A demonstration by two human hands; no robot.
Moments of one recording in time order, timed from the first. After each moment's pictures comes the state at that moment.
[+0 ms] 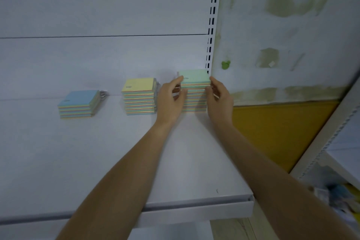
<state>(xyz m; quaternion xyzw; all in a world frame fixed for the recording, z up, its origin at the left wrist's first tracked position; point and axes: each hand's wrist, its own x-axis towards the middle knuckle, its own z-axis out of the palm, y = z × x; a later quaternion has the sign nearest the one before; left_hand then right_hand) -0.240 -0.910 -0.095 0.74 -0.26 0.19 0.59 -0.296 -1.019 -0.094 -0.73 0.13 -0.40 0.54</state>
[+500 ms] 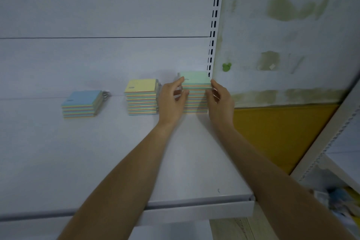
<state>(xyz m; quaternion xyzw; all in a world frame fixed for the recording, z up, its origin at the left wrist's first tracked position) -0.241 -0.910 -0.095 0.74 -0.25 0.20 0.59 -0.302 -1.014 -0.092 -0.76 0.13 -0.38 0.51</state>
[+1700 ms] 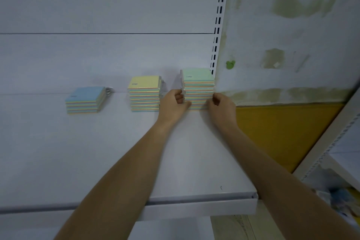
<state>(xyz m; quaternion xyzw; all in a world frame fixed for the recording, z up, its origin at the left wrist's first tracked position) -0.244 -0.899 -0.098 0.81 -0.17 0.03 0.56 -0.307 -1.017 -0.099 -0.84 0.19 -0.28 0.42</state>
